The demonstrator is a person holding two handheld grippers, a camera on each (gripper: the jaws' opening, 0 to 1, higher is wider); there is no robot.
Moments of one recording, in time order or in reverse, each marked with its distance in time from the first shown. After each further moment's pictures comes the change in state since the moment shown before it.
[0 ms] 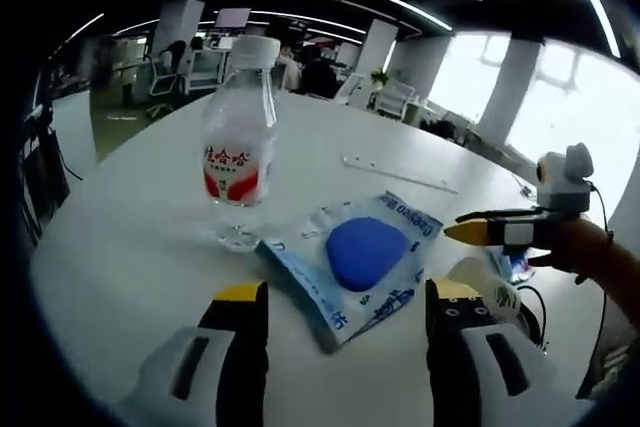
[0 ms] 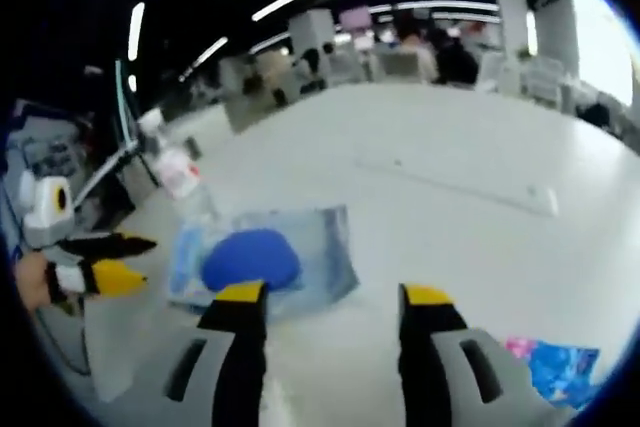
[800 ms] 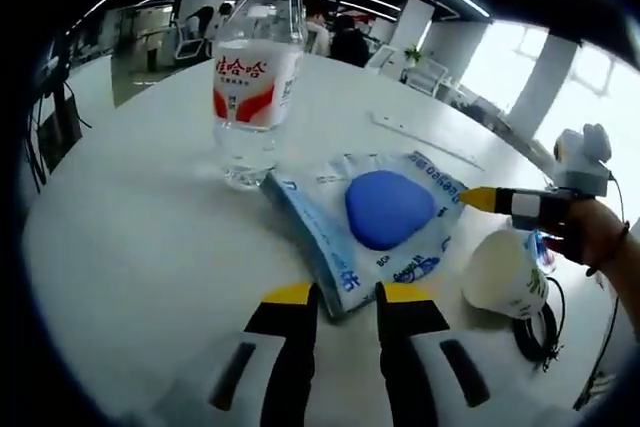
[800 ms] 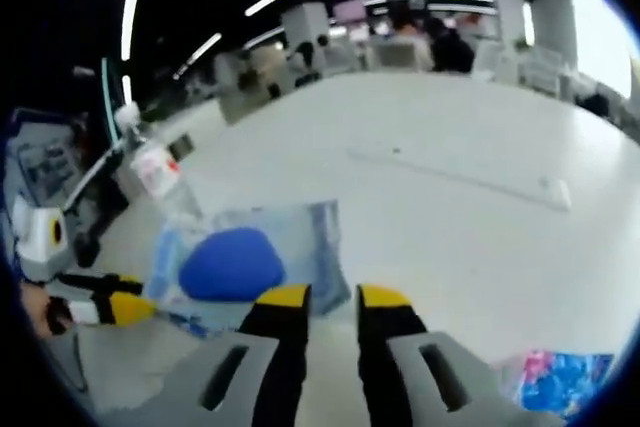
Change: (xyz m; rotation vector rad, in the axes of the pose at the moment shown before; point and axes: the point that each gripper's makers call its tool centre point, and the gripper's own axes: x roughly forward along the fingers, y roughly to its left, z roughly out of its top) left arm 0.015 0.008 -0.042 -0.082 0.117 0.105; right arm 0.020 -0.011 -0.003 0.024 0.022 -0.013
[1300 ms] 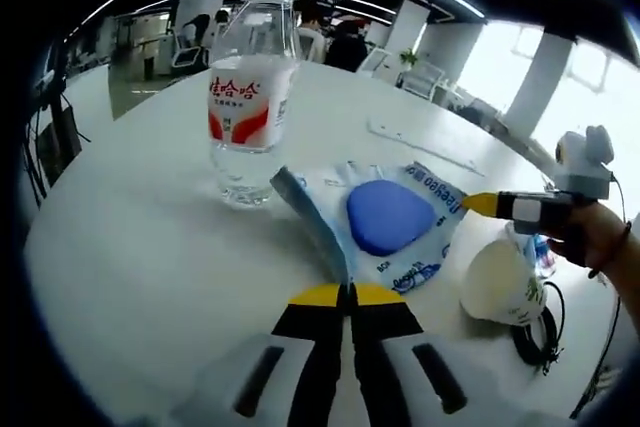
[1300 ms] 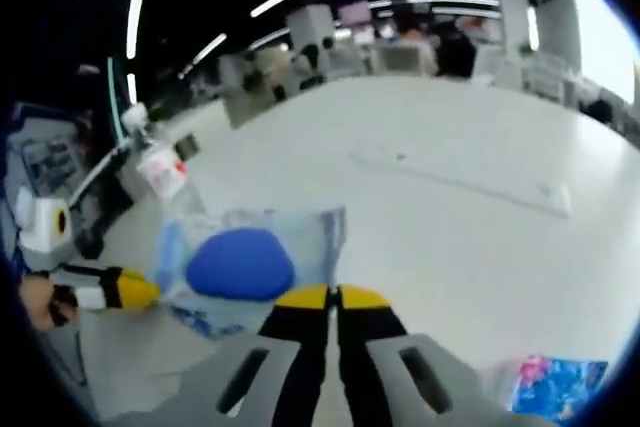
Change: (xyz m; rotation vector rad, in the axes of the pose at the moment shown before) left arm 0.000 -0.008 0.017 0.036 -0.028 -0.011; right arm -0.009 0.005 0.006 -0.028 -0.015 0.020
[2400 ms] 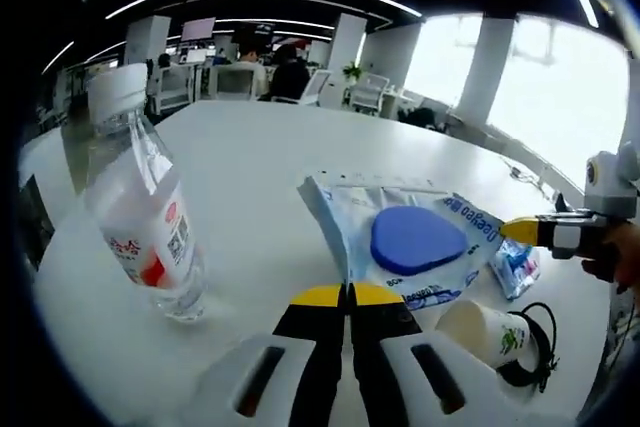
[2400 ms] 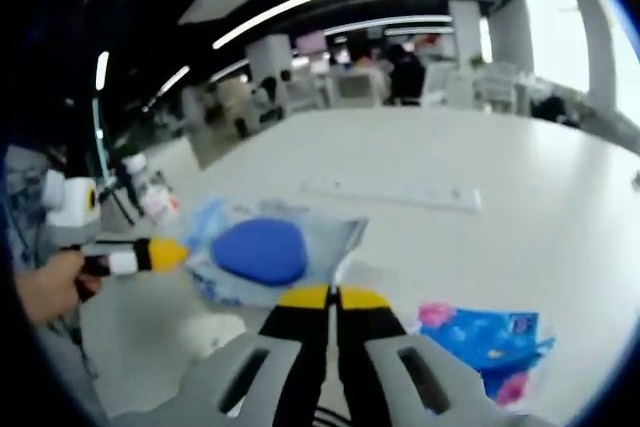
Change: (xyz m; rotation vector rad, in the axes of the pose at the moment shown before) left arm 0.028 -0.050 0.060 0.192 -0.085 -0.175; right arm -0.091 -0.033 -0.002 0.122 -0.125 -0.175
